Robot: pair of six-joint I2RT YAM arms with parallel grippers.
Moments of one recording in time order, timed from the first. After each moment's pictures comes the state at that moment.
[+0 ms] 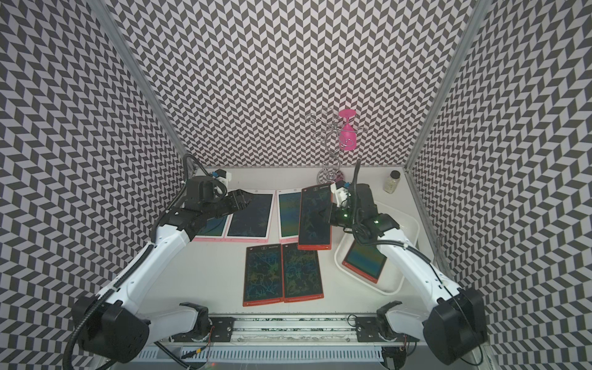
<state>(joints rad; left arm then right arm) -0.21 1.21 1.10 -0.47 0.36 -0.51 0.45 1.24 1.01 -0.34 -0.51 0.66</state>
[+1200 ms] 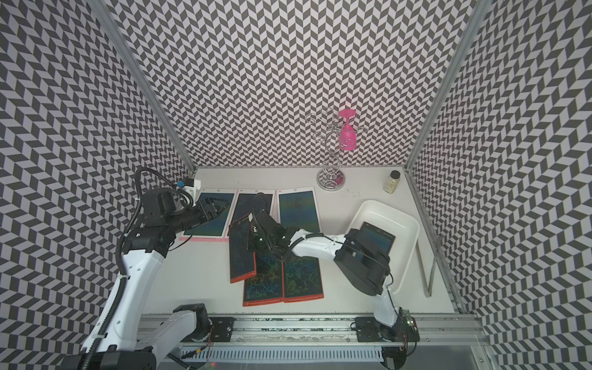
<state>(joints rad) 0.08 1.00 1.04 -0.61 0.65 -0.47 1.03 2.00 1.39 0.00 -0.27 0.96</state>
